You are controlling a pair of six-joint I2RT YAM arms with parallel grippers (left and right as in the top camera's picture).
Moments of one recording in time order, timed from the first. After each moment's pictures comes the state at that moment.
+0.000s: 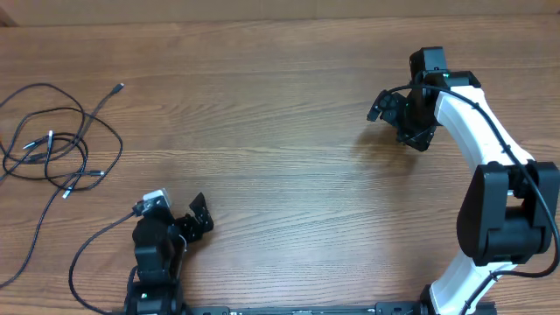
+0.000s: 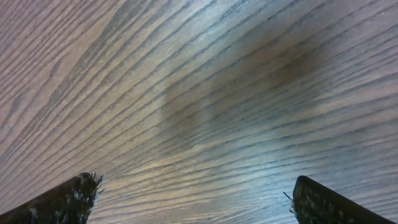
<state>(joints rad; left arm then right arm) 0.05 0.59 0.01 0.03 0.02 -0.36 0.04 1.92 1.46 -0.92 -0.17 0.58</state>
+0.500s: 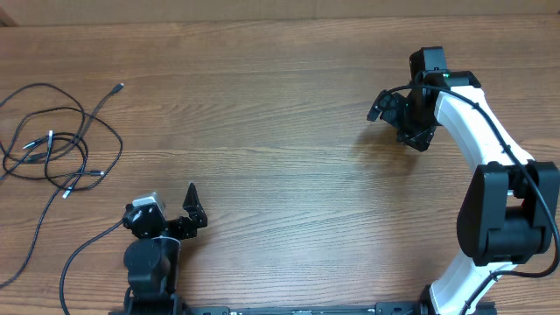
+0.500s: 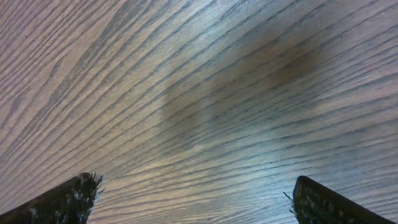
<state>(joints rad) 0.04 0.19 0.01 -0.08 -0.02 -0.26 0.04 1.92 1.46 -0.92 -0.17 0.58</state>
